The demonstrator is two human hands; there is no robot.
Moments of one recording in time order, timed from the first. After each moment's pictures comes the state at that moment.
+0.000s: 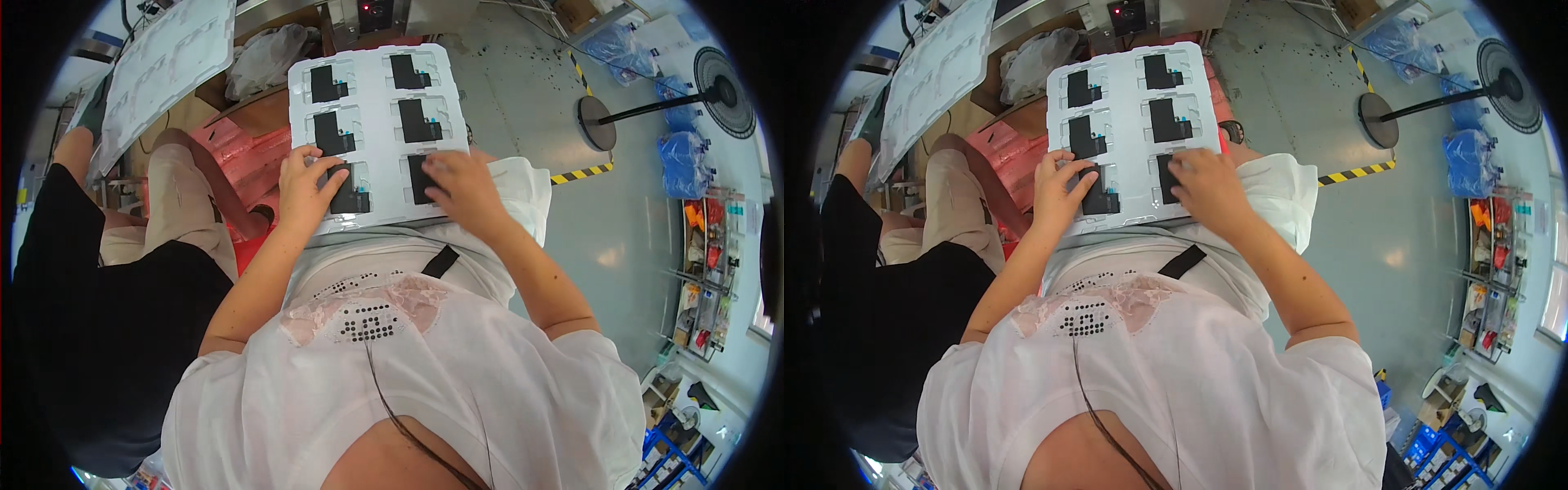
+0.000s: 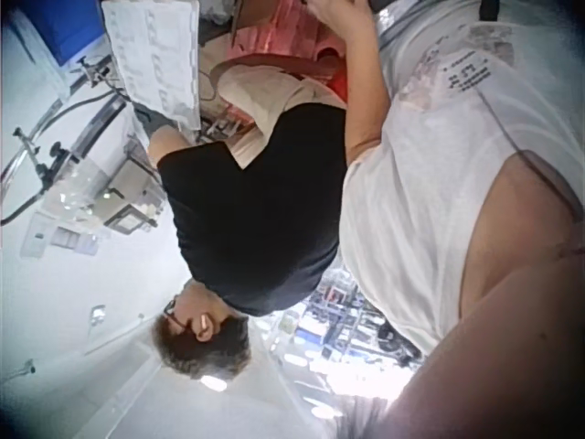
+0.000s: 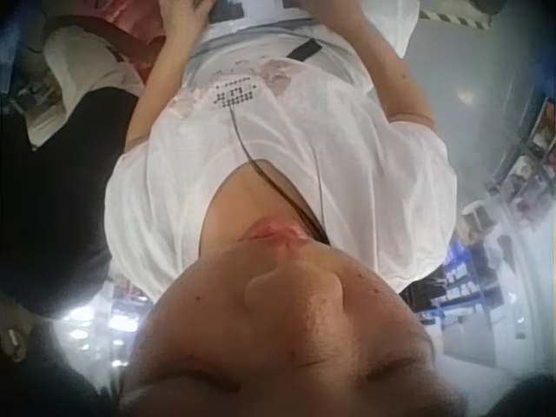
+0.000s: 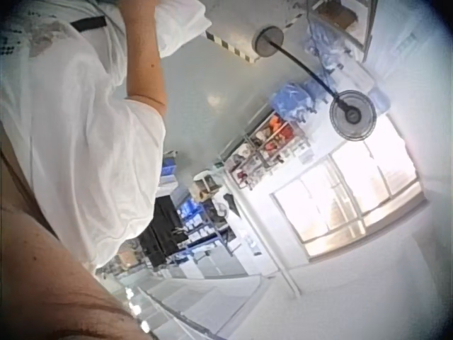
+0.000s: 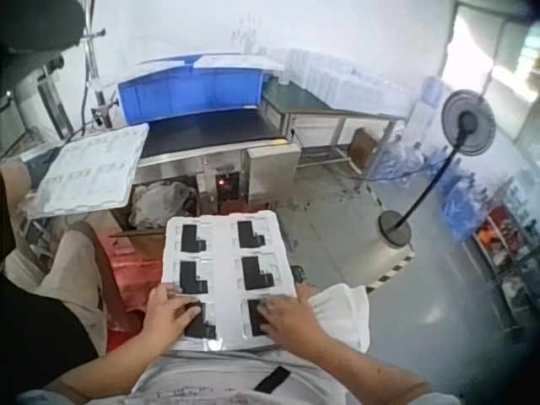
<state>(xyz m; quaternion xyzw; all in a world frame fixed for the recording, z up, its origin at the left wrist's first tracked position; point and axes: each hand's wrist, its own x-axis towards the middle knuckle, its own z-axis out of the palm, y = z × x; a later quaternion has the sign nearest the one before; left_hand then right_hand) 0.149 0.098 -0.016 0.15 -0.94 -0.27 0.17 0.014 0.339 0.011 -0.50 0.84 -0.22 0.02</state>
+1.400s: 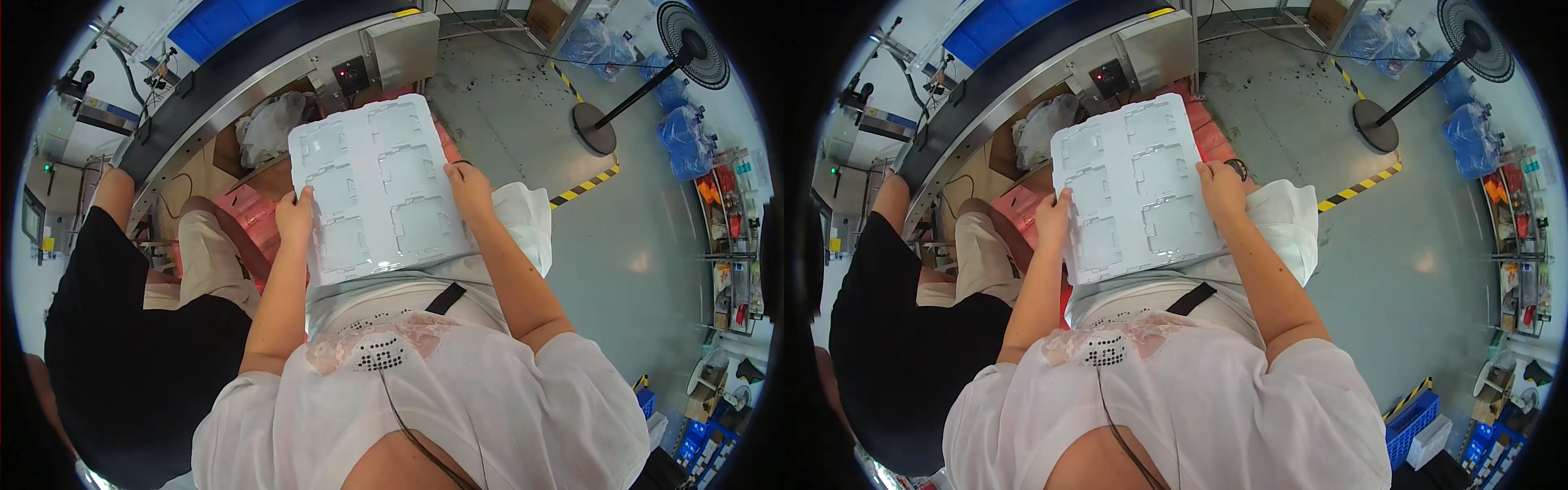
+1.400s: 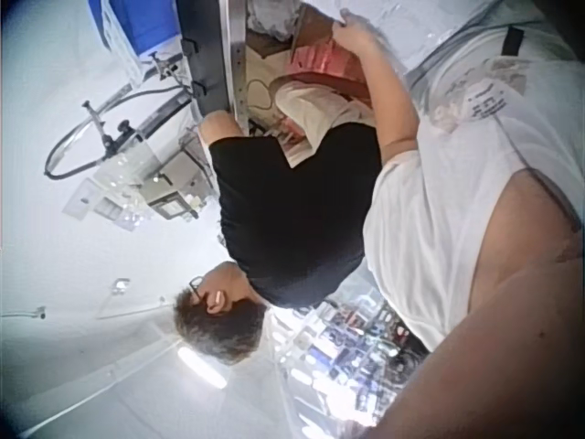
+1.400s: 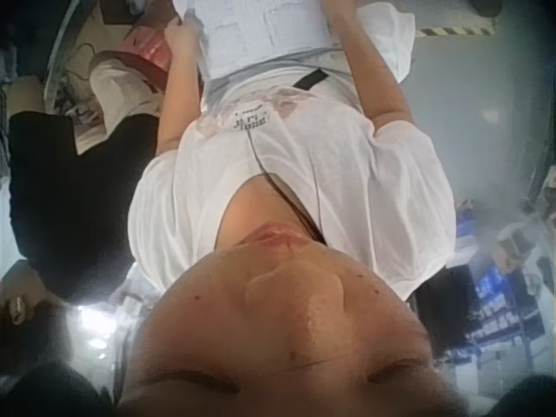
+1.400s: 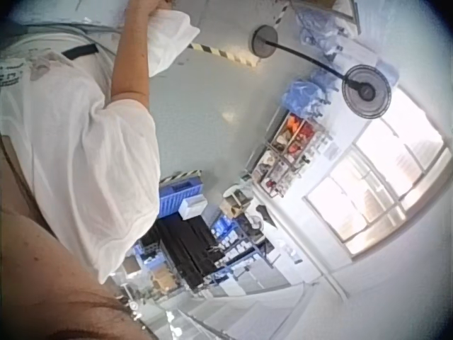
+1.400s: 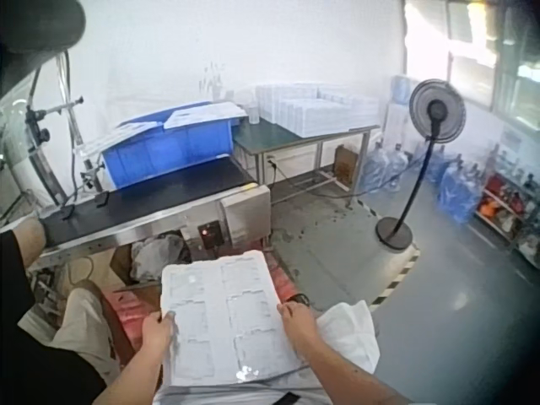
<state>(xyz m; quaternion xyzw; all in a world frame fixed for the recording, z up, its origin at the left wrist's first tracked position) 0.107 0.038 -0.039 0.37 -0.82 -0.41 0.14 -0.034 0.324 -0.031 -0.09 0.88 -0.46 0.08</state>
